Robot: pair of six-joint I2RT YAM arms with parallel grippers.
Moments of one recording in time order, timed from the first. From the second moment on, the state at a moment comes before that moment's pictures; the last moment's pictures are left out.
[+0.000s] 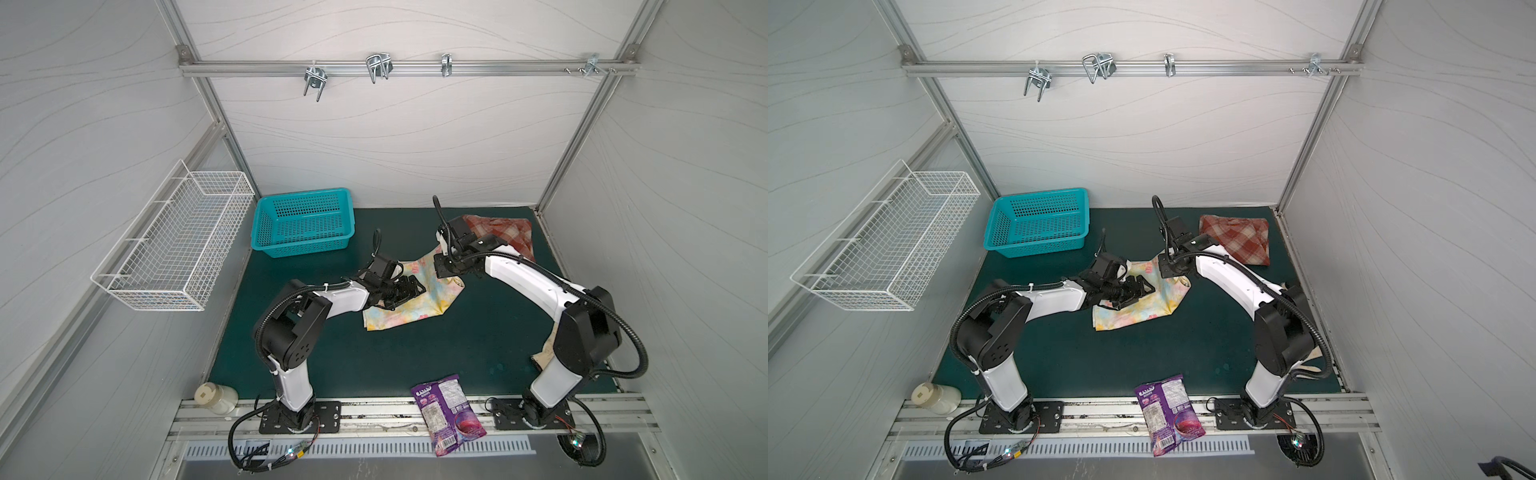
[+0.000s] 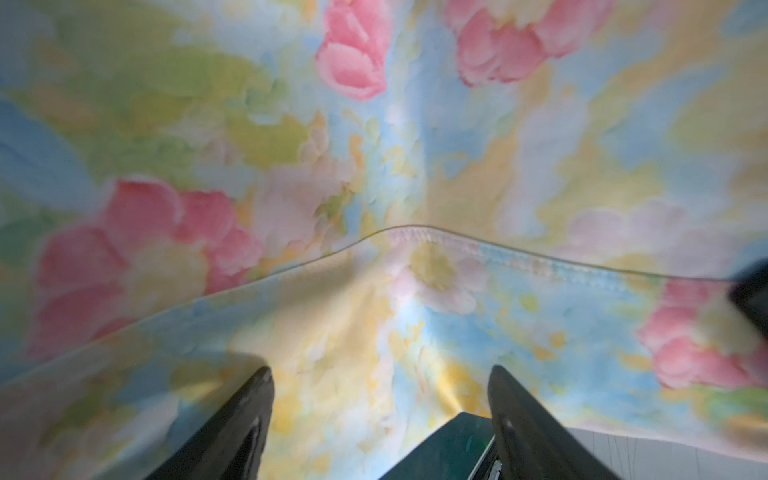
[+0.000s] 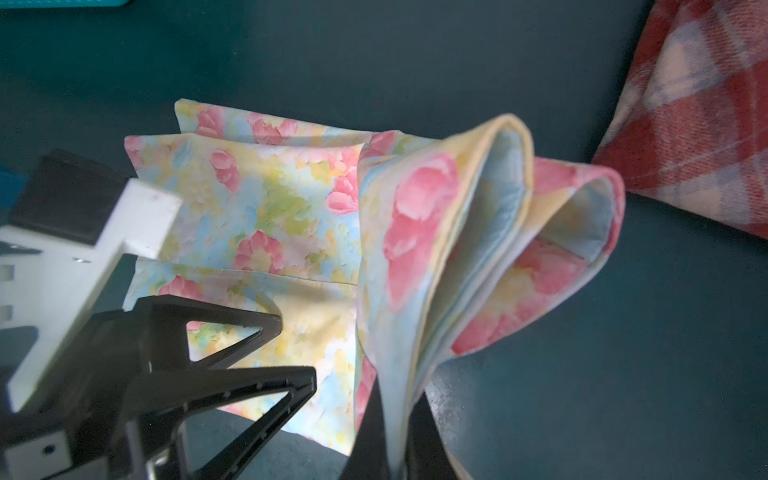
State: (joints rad) left arm -0.59 1.77 0.94 0.02 0.45 -0.86; right arm 0.62 1.69 1.41 -0.78 0.03 0.30
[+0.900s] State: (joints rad) left arm -0.72 1.85 0.87 0.27 0.47 -0.95; right arm 0.57 1.69 1.41 -0.78 -0.06 0.33
